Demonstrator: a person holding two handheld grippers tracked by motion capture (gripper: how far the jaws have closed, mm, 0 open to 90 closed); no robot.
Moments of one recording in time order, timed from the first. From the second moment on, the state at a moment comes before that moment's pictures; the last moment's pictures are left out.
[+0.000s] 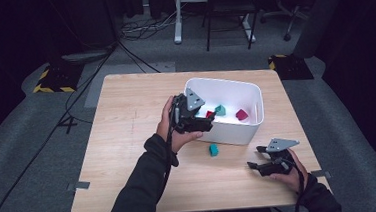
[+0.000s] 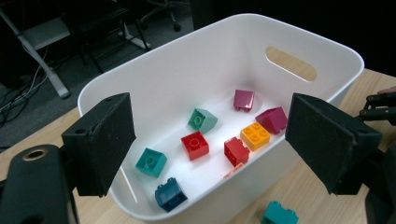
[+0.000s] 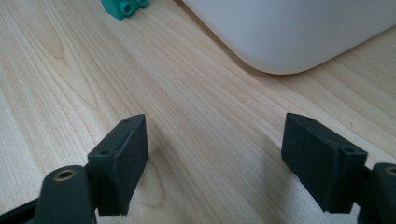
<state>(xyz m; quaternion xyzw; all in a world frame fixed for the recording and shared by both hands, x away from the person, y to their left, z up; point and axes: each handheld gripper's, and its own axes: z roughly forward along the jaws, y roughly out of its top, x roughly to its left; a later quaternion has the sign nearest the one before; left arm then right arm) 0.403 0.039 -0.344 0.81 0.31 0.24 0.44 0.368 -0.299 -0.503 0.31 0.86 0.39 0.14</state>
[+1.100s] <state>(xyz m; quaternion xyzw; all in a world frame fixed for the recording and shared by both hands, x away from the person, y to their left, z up) 0.378 0.024 -0.480 0.87 0.31 0.12 0.38 0.368 -0.299 -0.503 0.31 0.86 0.39 0.14</state>
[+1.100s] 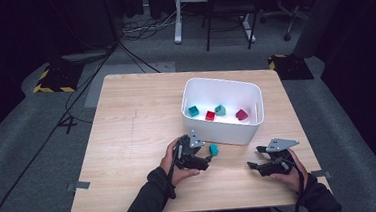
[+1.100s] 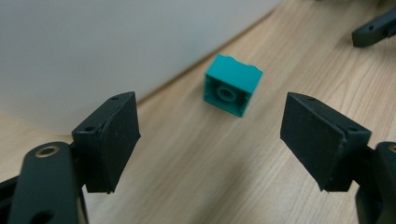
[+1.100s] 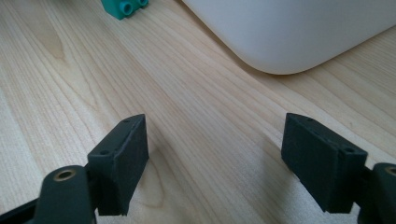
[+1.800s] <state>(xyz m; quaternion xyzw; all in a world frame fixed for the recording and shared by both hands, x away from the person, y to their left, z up) 0.390 -0.016 -0.499 0.87 0.31 0.11 0.36 0.368 -0.299 -0.503 0.31 0.86 0.39 0.14</state>
